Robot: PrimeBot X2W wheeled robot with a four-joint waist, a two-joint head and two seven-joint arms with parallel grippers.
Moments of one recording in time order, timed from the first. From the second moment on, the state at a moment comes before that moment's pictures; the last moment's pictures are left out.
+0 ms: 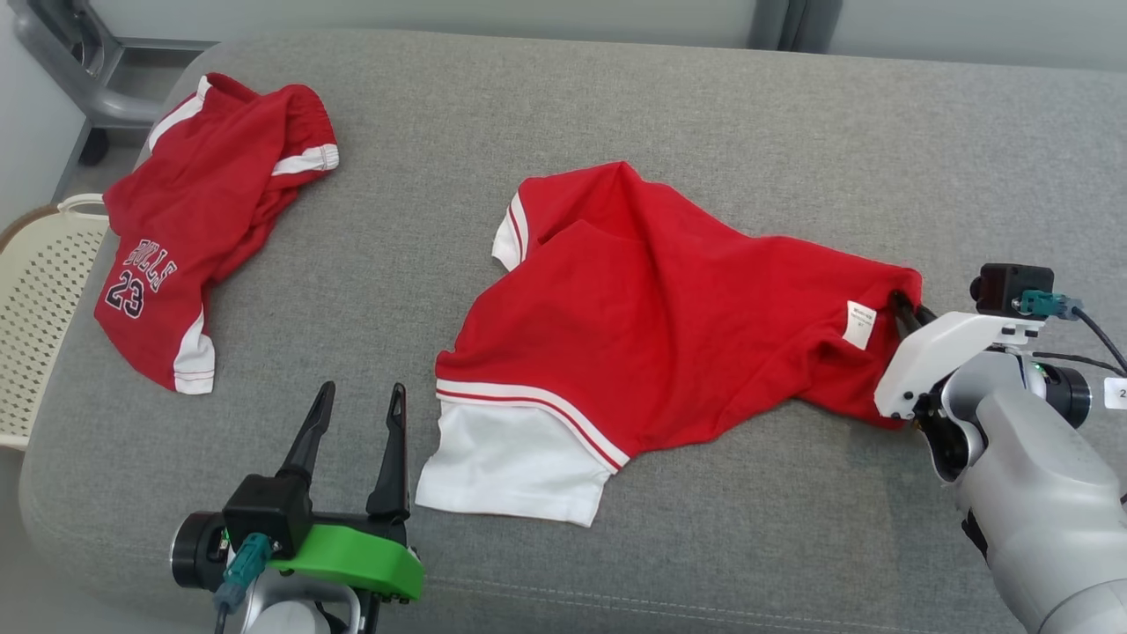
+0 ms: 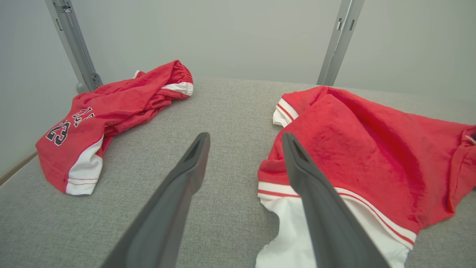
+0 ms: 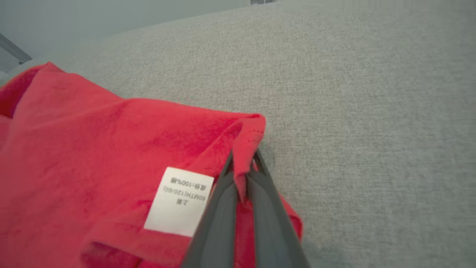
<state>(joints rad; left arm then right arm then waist) -0.09 0.05 -0.16 0.22 -0.20 -0.06 -0.26 -0.69 -0.21 0.18 1.05 0.49 0.13 -0.12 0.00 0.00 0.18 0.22</state>
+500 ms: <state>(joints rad) -0.05 0.05 -0.16 0.23 -0.21 -0.06 -0.26 -0.50 -0.31 0.39 0.70 0.79 0.13 -0.15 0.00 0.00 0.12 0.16</state>
